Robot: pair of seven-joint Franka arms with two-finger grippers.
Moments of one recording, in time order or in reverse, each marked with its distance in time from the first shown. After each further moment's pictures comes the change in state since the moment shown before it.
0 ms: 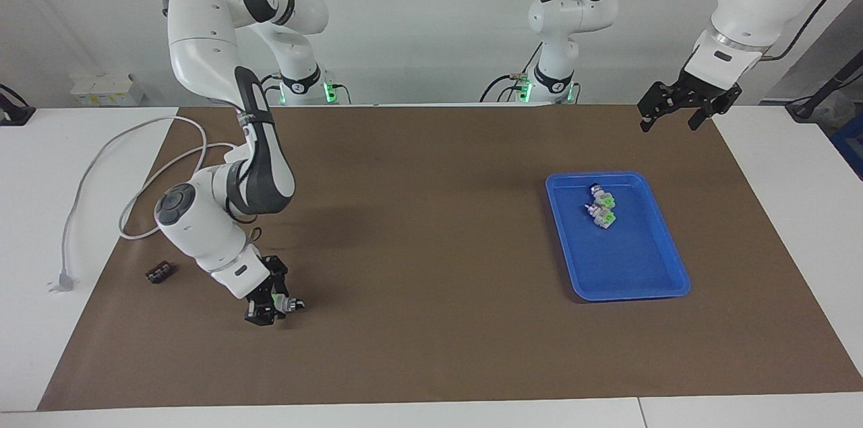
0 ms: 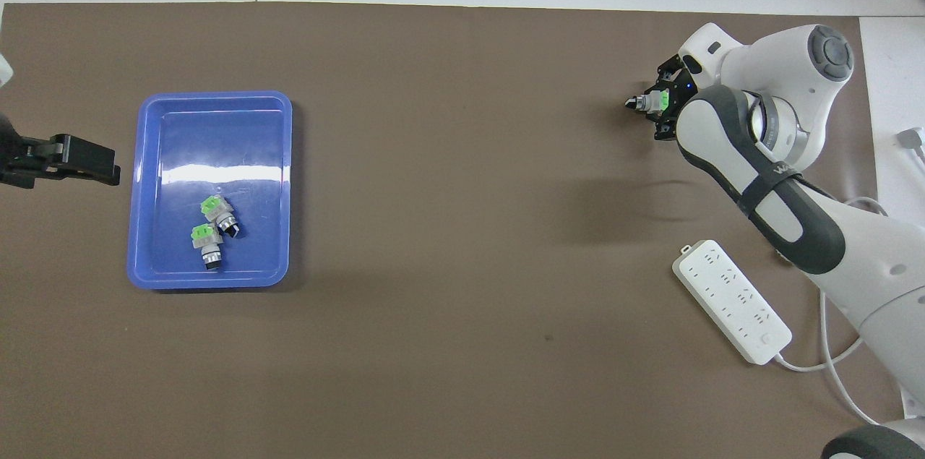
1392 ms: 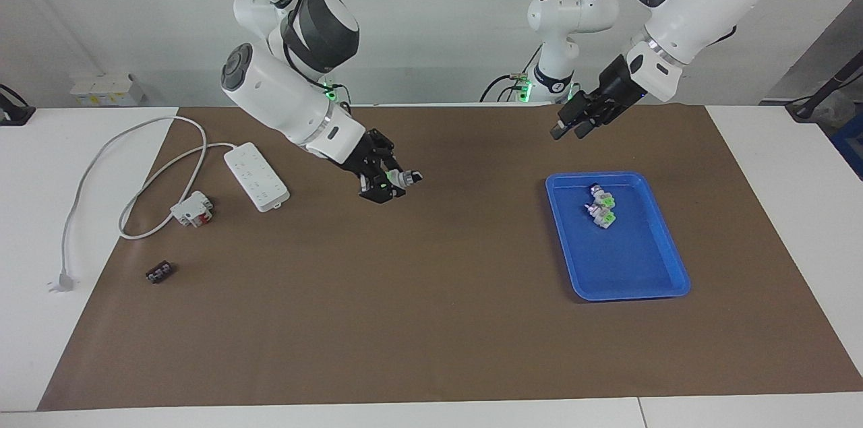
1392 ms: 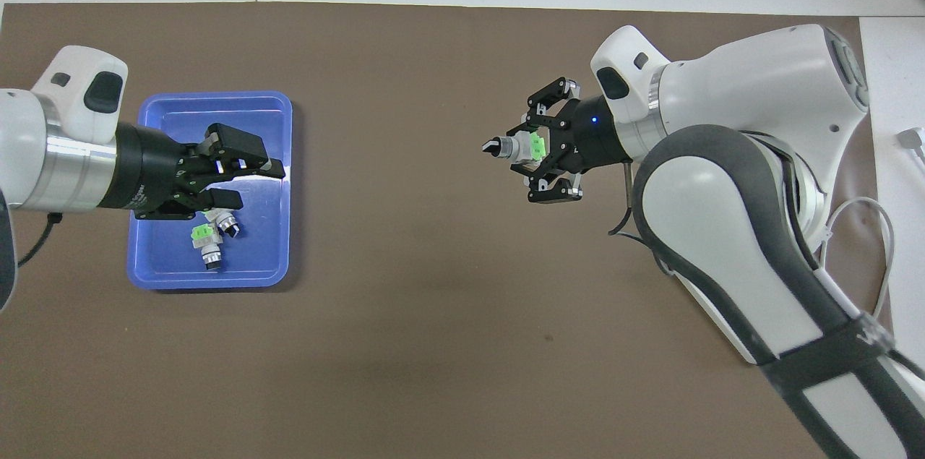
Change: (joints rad) left arm -0.124 -0.091 -0.026 -0.255 -0.518 0.294 -0.444; right arm 0.108 -0.462 0.155 -0.193 0.541 -0.258 0.126
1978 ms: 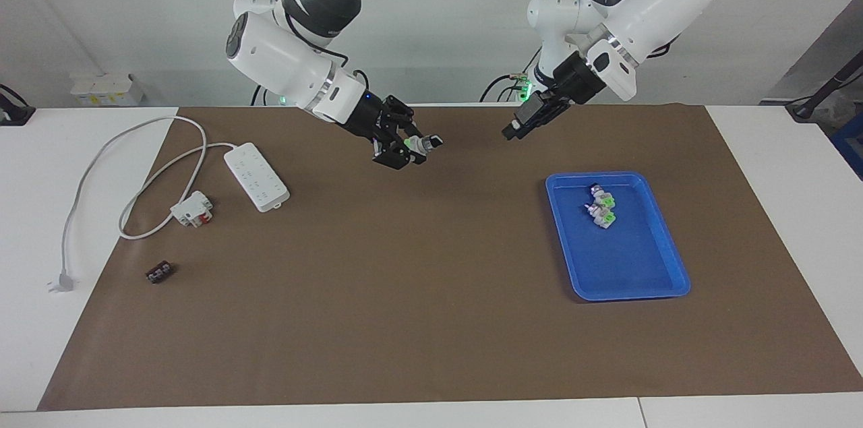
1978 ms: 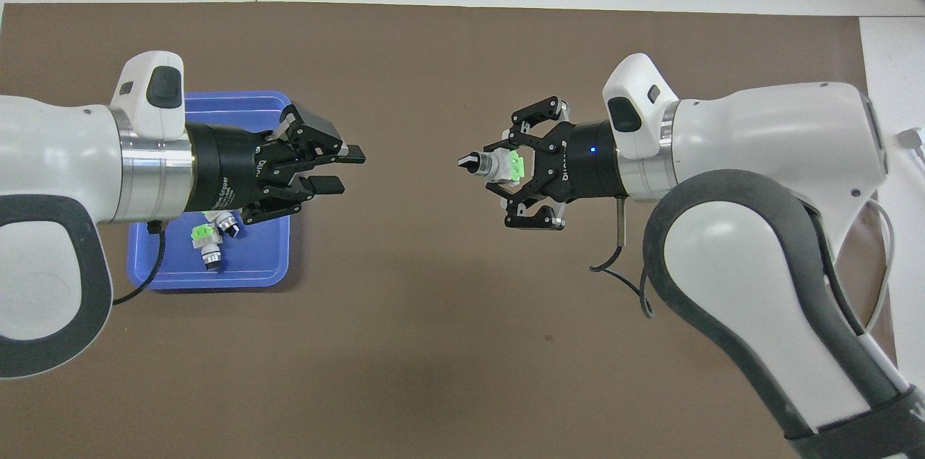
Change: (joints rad) left arm -0.116 -0.008 -0.004 -0.049 -0.255 0.199 -0.214; right arm 0.020 -0.120 0.001 -0.136 0.227 0.080 -0.065
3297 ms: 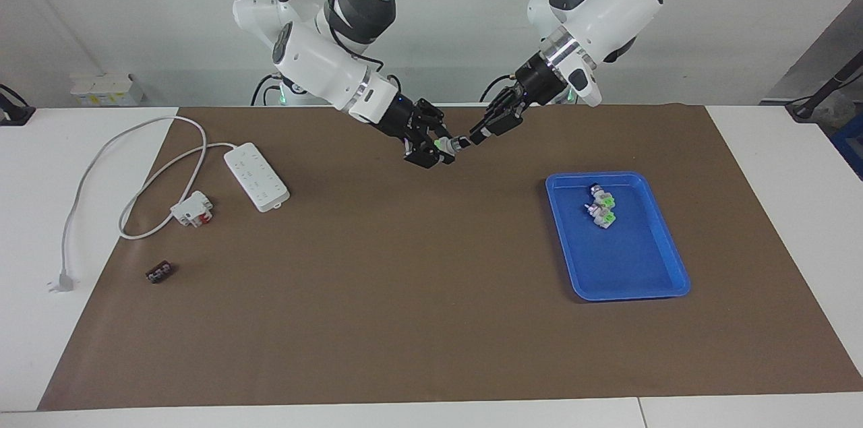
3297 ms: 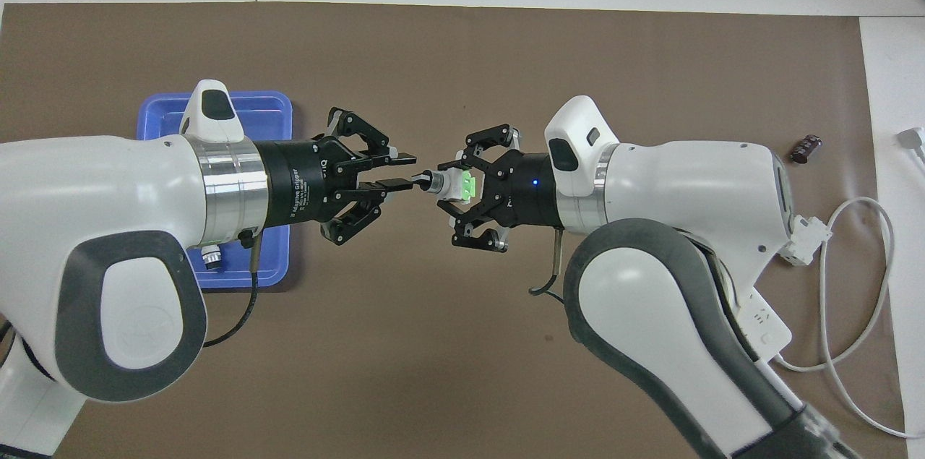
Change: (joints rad) left arm -0.134 0.000 0.007 -0.070 -0.058 0.213 -0.552; right arm 0.113 -0.006 0.000 -0.088 0.113 0.188 -0.025
